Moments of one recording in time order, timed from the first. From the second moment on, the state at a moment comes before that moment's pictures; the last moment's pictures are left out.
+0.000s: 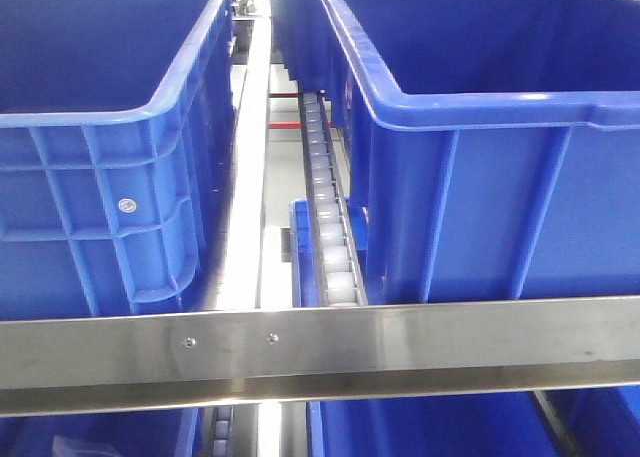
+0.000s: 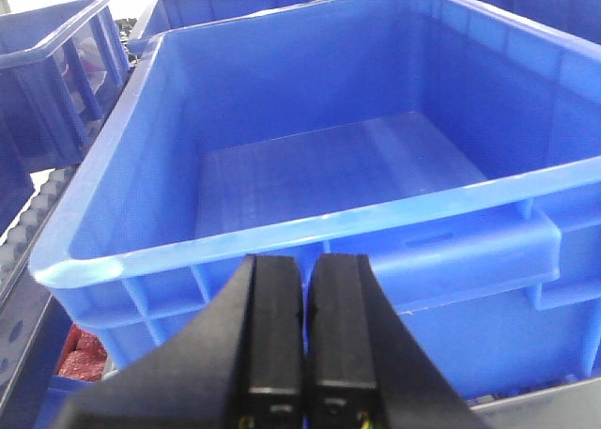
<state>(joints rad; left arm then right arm) -0.09 -0.01 0.01 -0.02 0.08 0.17 0.07 0.09 -0.05 -0.01 0.01 0.05</state>
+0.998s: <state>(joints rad) -0.09 -0.01 0.01 -0.02 0.08 0.17 0.06 -0.01 0.03 -0.02 -0.04 0.05</state>
